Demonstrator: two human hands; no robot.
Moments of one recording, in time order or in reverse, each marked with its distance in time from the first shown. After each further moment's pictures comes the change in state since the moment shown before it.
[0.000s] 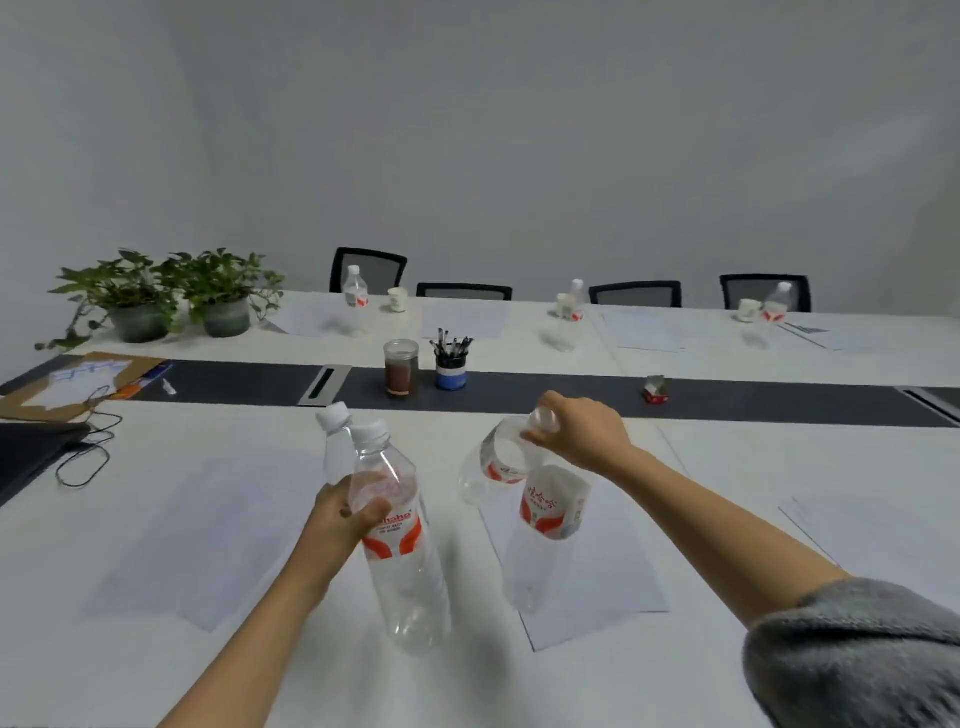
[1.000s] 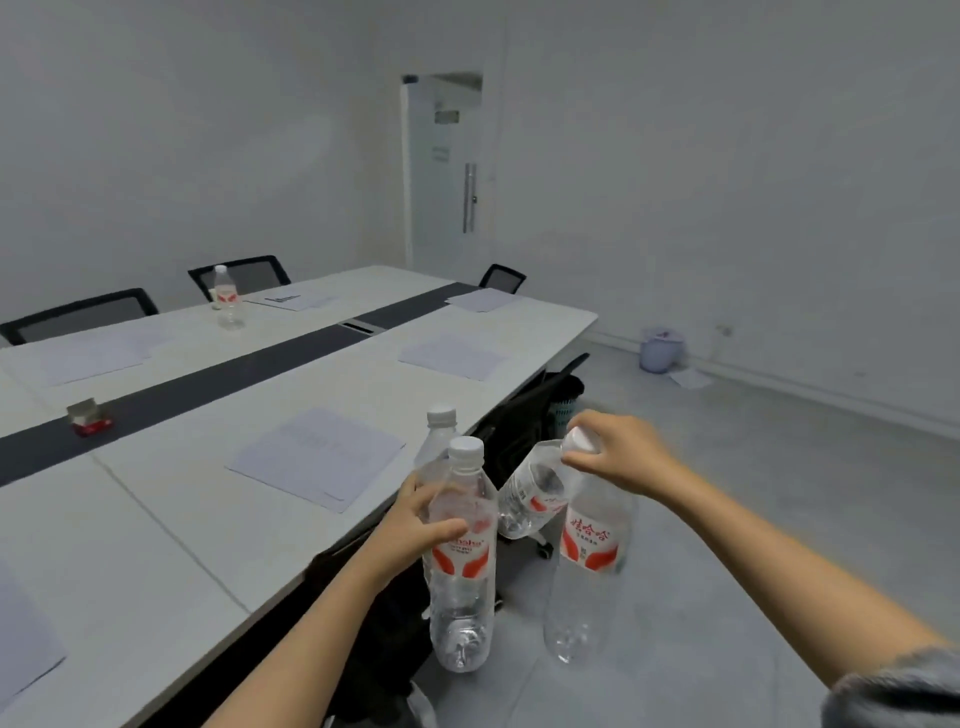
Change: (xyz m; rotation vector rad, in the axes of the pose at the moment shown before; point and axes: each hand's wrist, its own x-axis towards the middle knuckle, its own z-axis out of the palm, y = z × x) left_hand -0.253 0.069 0.596 0.080 -1.237 0.306; right_hand -0.606 0.374 -0.178 -0.051 0.259 0.933
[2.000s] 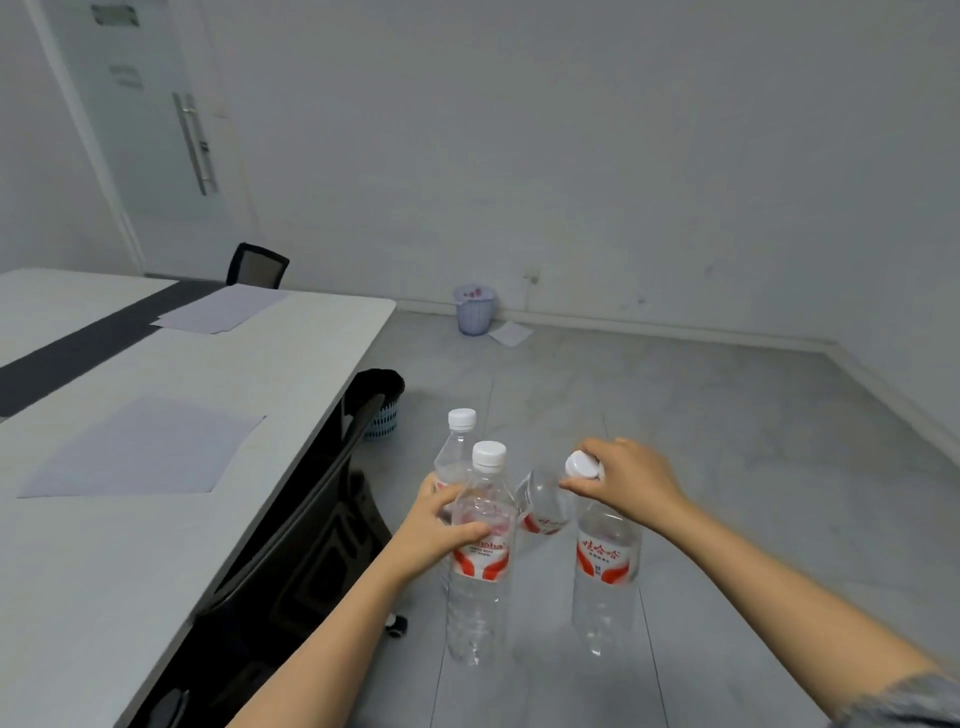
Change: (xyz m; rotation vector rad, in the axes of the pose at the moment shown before) left_hand 0.485 -0.031 0.234 -0.090 -0.464 0.109; right_hand 0.212 0.358 -0.016 -0.202 0.060 0.506
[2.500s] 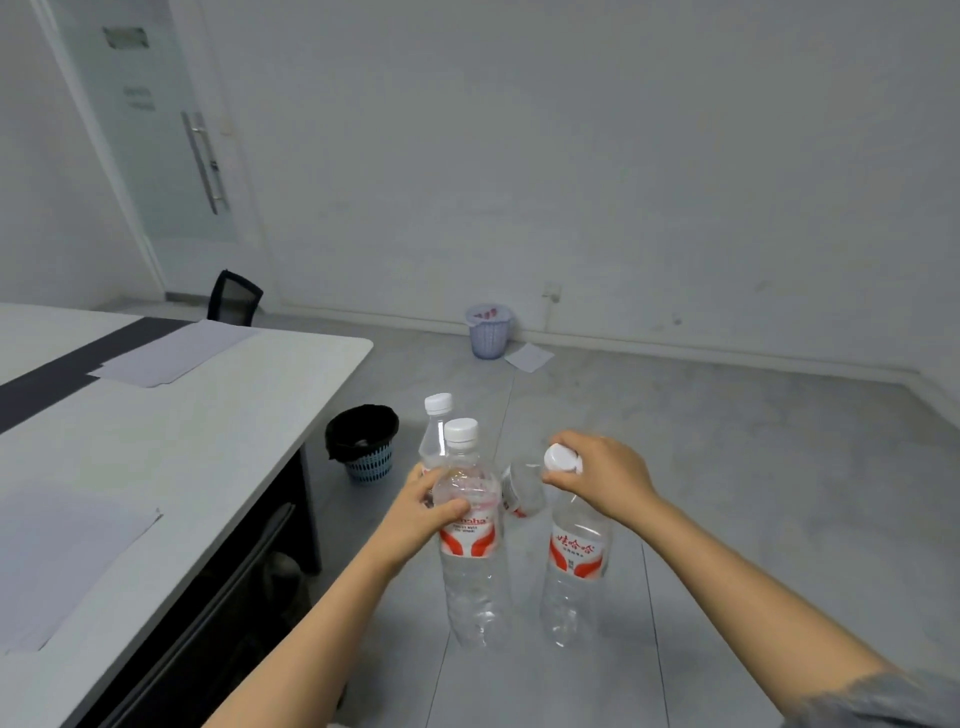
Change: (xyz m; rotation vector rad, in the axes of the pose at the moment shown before) left_hand 0.285 0.003 0.013 -0.032 0.132 -0.003; right_hand 0.268 0.132 0.015 0.193 0.028 -0.075
